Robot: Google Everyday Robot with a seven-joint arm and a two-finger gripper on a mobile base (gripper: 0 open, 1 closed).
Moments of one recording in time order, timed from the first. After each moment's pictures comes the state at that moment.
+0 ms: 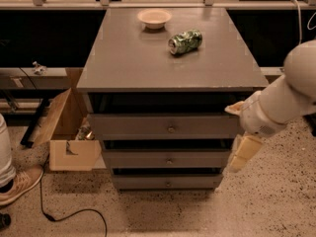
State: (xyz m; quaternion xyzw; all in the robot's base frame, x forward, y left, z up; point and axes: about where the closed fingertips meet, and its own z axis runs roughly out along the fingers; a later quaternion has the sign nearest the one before) arm 0.471 -0.187 0.784 -0.63 0.75 0.07 0.19
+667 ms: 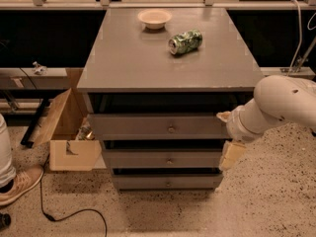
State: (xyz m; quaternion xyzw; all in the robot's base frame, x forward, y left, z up) arm 0.531 -0.199 0.690 -0.66 0.72 0.01 0.19
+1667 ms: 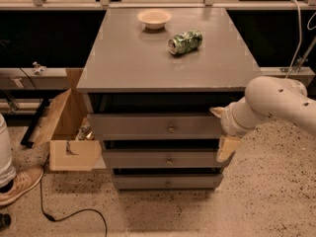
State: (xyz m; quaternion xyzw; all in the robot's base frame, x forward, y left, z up) arm 0.573 -0.196 0.670 -0.71 0.67 -0.01 0.21
